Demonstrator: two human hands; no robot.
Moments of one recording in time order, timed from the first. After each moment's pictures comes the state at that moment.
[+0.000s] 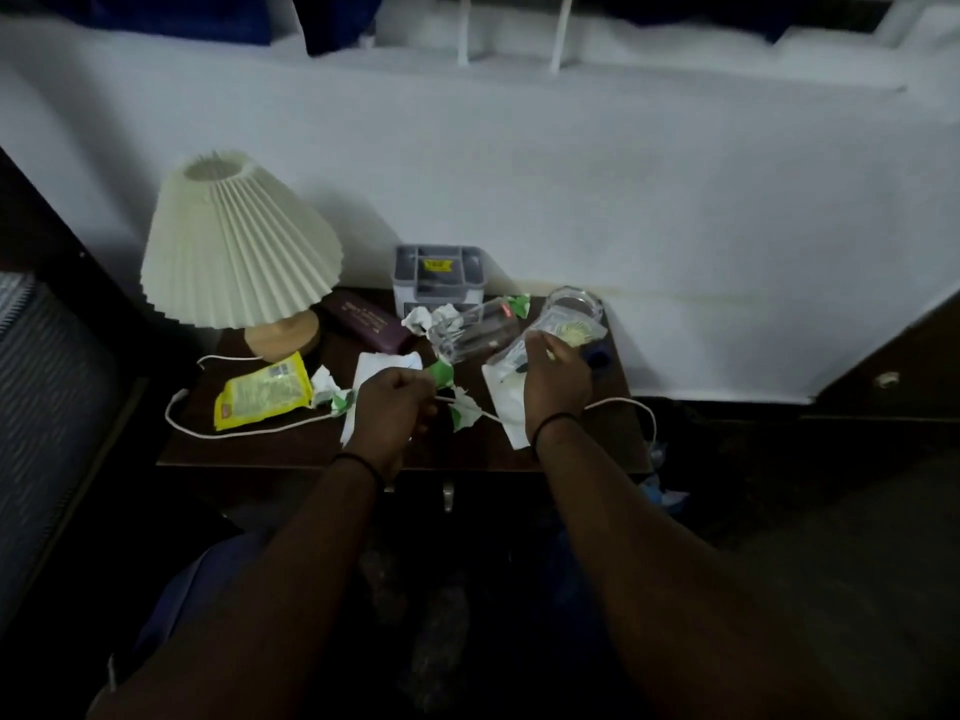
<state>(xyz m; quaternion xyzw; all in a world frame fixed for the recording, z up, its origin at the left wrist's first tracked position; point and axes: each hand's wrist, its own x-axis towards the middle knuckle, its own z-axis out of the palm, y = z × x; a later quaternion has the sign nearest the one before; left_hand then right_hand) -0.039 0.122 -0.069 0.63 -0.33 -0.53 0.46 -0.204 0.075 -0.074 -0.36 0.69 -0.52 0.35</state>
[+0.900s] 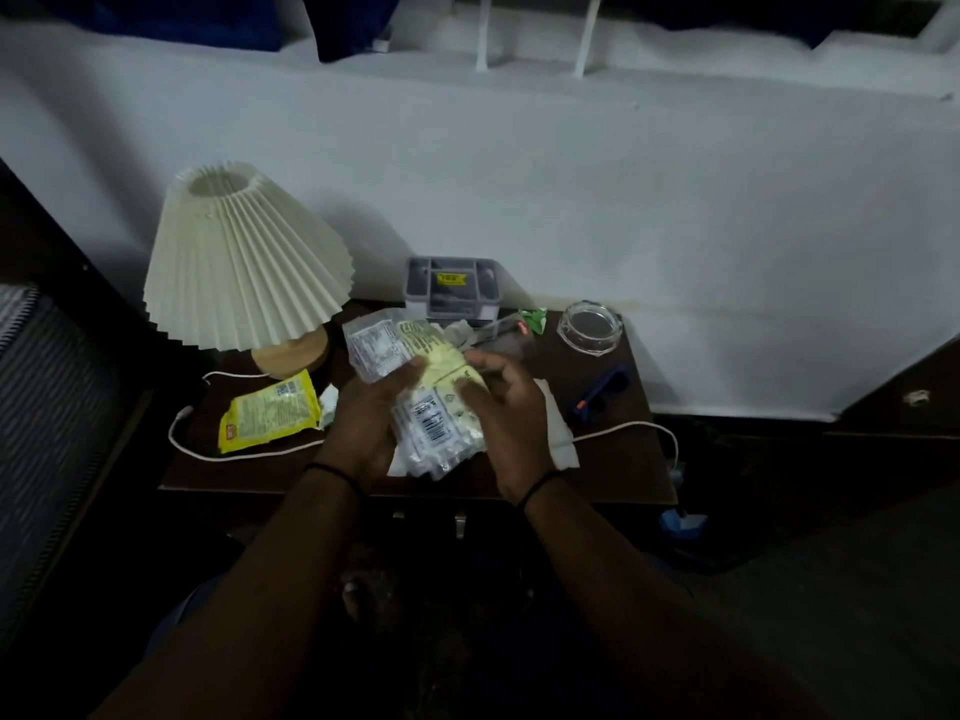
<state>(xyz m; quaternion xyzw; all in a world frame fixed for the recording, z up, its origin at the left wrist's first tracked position) -0.012 0.094 -0.061 0.51 -0.22 -0.60 0.57 -0.150 0.100 -0.067 -0.44 0.49 -0.55 0.51</state>
